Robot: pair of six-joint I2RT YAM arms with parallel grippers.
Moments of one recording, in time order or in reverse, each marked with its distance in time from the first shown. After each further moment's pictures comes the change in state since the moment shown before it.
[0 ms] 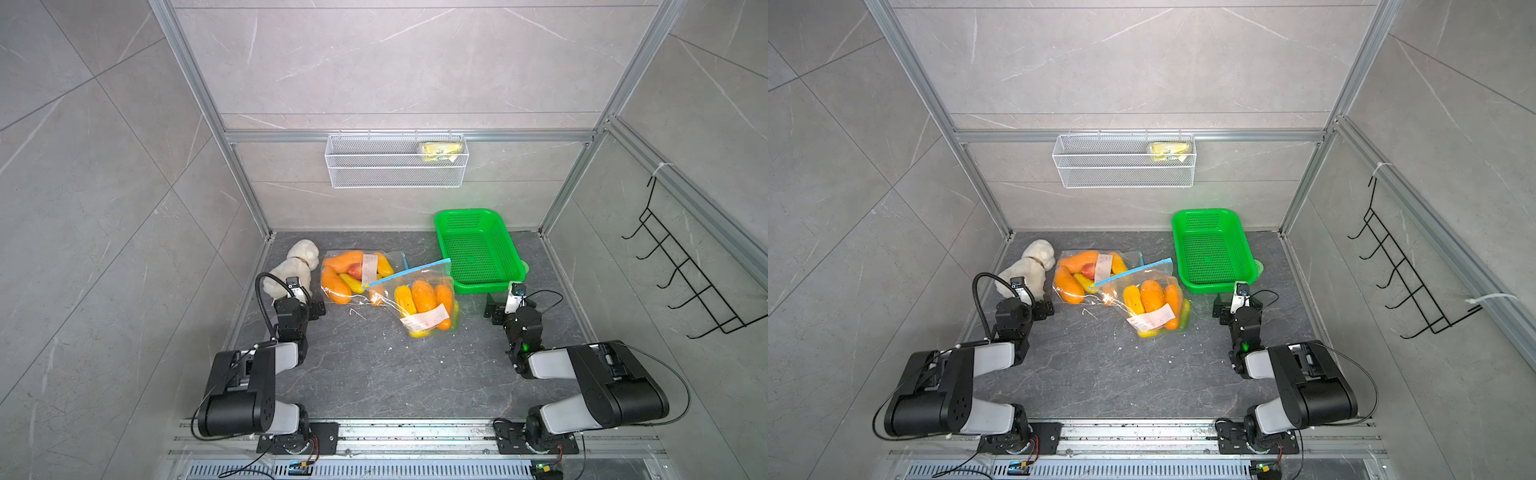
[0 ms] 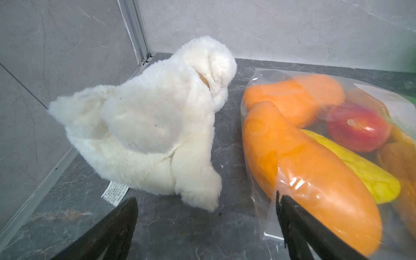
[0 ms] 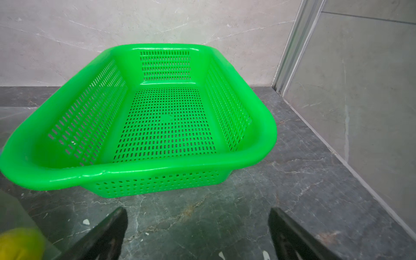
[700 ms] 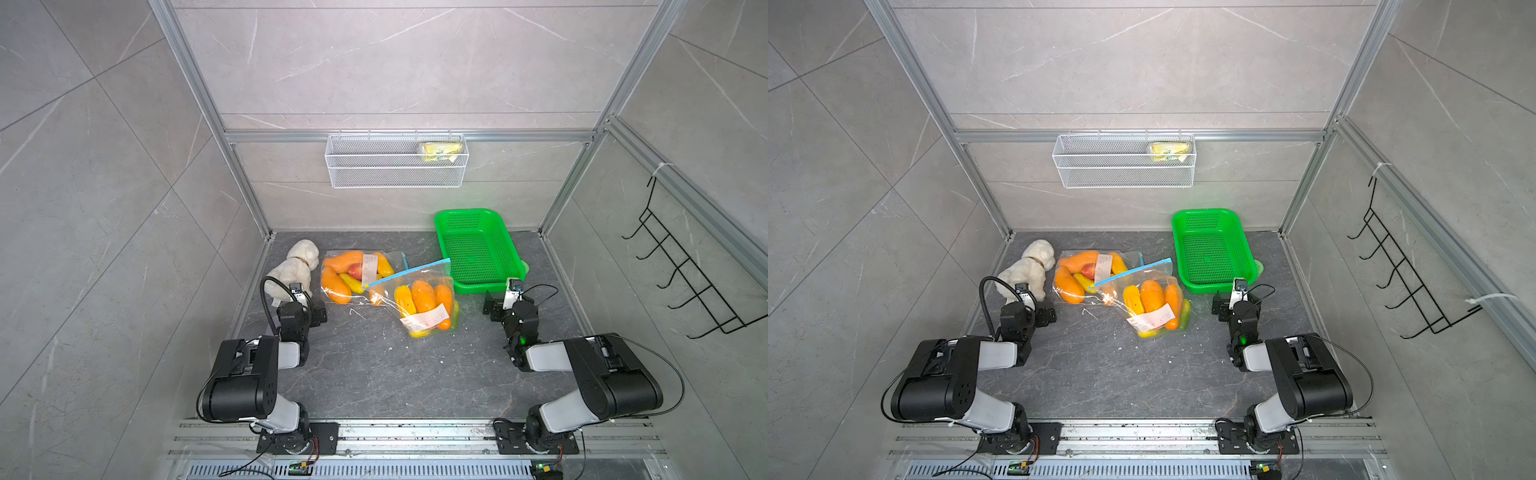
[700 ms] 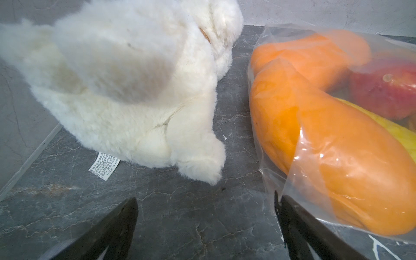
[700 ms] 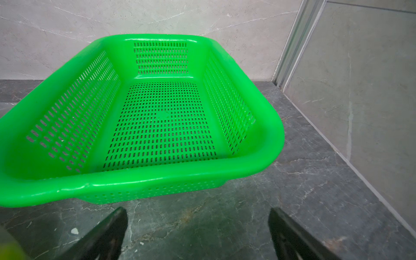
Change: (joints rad) left arm 0.000 0.037 -0.018 -0.008 0.002 0.000; right arm 0.000 0.017 0.060 -0.085 0.015 0.000
